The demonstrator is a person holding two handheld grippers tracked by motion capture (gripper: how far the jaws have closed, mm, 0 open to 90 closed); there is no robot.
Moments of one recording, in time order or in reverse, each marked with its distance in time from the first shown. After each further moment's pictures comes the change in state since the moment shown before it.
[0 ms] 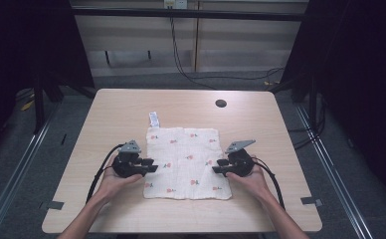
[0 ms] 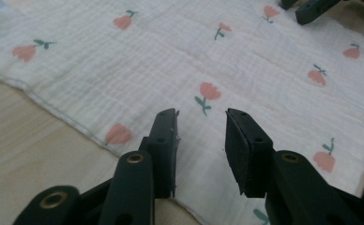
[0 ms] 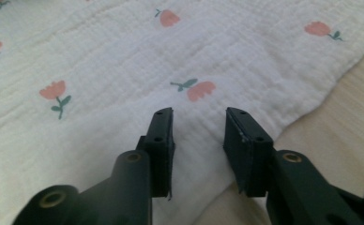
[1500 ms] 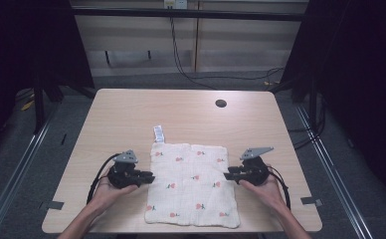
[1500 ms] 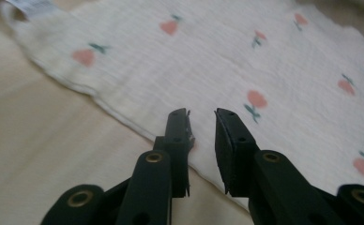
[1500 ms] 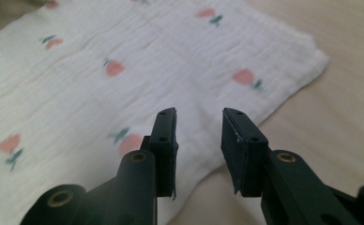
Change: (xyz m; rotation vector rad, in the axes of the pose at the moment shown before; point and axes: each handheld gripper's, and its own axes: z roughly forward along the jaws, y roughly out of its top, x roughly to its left) left arm -0.014 -0.013 -0.020 0.019 -0.056 -0.004; right arm 0.009 -0.021 -0.043 -0.022 -0.010 0.086
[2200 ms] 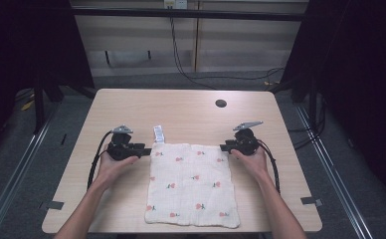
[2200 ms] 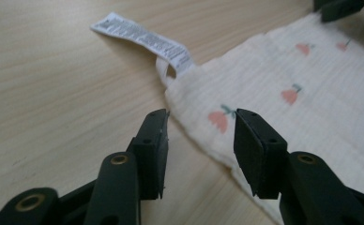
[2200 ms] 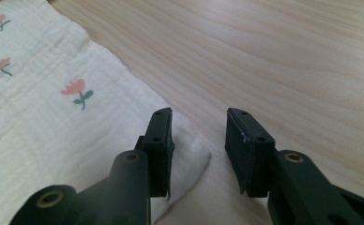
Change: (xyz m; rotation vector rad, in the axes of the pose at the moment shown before) left arm 0.065 0.029 0.013 -0.033 0.160 -0.154; right arm -0.073 0.045 0.052 -0.031 -0.120 0.090
